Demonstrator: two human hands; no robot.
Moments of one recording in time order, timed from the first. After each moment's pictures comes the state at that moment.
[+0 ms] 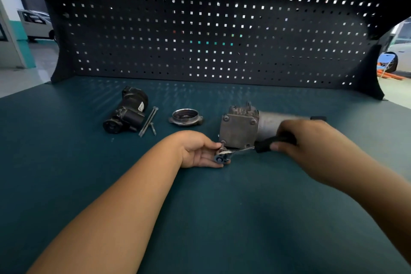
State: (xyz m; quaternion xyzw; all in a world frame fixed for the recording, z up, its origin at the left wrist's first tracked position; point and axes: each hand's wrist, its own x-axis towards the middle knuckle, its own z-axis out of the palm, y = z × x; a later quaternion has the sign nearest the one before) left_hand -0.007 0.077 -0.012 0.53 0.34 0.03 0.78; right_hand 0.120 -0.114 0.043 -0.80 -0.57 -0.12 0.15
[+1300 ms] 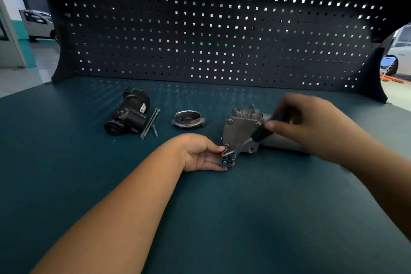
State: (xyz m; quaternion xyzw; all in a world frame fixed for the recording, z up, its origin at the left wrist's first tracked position) left_hand -0.008 0.079 -0.014 0.53 0.33 0.03 0.78; right_hand 0.125 -0.096 0.065 -0.74 -0.60 -0.09 0.28
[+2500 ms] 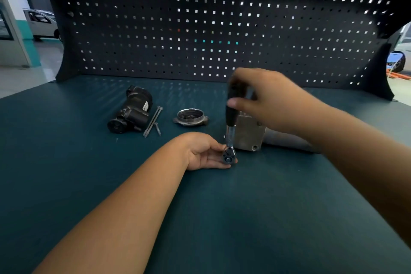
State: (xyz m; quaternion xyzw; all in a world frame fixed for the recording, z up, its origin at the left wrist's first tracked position) left_hand -0.006 0.076 -0.016 0.52 0.34 0.06 0.78; right_hand 0.086 -0.047 0.090 -0.66 -0.70 -0.14 0.24
